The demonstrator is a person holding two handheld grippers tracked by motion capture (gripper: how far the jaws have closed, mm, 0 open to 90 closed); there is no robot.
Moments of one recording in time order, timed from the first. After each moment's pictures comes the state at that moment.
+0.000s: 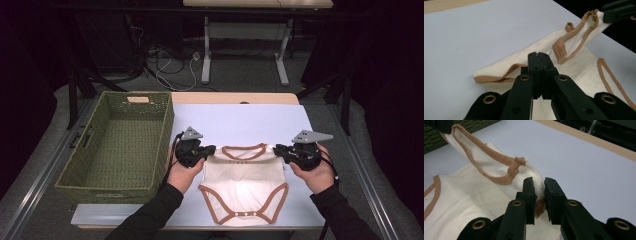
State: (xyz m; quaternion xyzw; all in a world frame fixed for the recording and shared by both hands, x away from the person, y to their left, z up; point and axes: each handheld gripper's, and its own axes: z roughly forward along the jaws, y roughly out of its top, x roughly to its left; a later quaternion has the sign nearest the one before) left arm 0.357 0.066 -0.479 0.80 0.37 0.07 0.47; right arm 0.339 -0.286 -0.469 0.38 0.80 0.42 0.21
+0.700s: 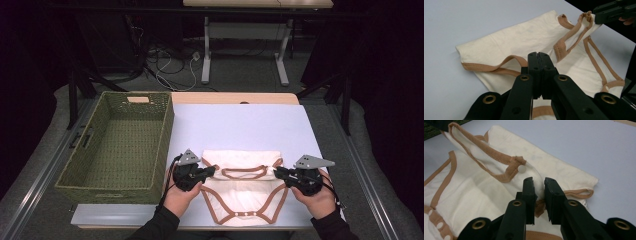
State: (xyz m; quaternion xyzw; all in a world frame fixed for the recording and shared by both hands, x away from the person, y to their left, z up) left arm 0.315 0.073 -0.514 0.80 0.35 0.05 0.47; right arm 0.292 -0.291 -0.508 0.39 0.80 0.42 0.19
